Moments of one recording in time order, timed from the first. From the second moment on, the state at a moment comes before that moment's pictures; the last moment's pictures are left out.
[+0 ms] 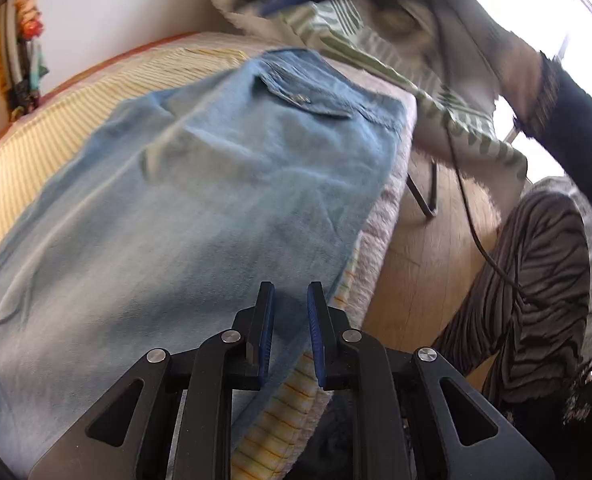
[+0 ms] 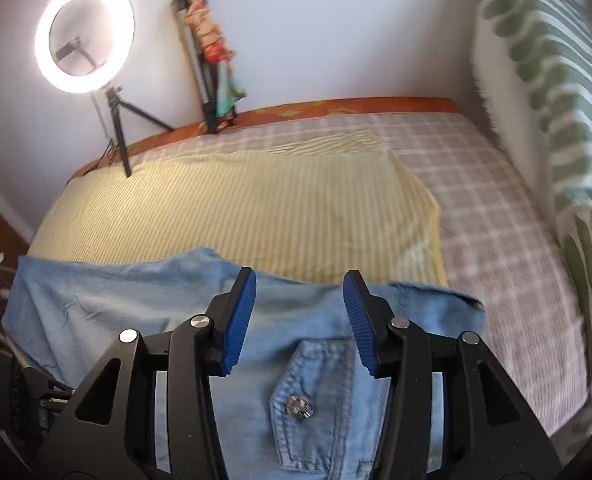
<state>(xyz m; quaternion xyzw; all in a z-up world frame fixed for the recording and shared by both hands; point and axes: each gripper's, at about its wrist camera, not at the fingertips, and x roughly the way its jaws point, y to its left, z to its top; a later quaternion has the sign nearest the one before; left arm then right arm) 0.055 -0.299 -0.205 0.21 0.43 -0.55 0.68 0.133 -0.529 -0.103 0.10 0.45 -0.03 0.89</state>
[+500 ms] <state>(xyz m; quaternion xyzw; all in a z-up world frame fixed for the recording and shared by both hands) 0.088 -0.255 -0.180 0.16 0.42 -0.52 0.73 0.242 -0.470 -0.197 0.05 0.55 0.11 0.83</state>
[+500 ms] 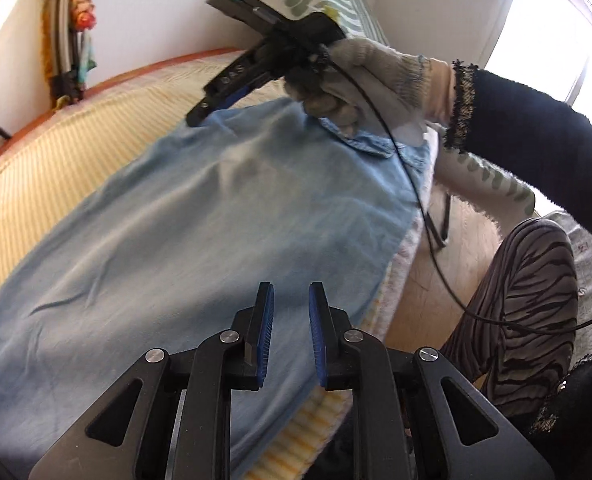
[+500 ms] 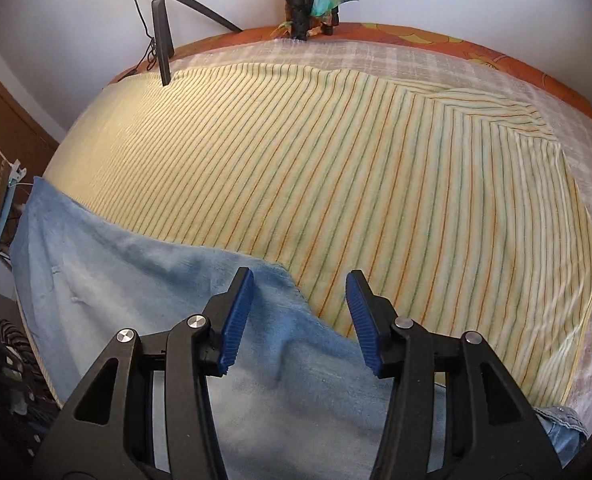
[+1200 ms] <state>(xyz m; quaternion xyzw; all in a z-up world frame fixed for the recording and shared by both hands) 0.090 -0.195 -0.165 0.16 0.41 -0.47 0.76 0.241 -0.486 -0.140 0.06 0.48 0.05 0.87</state>
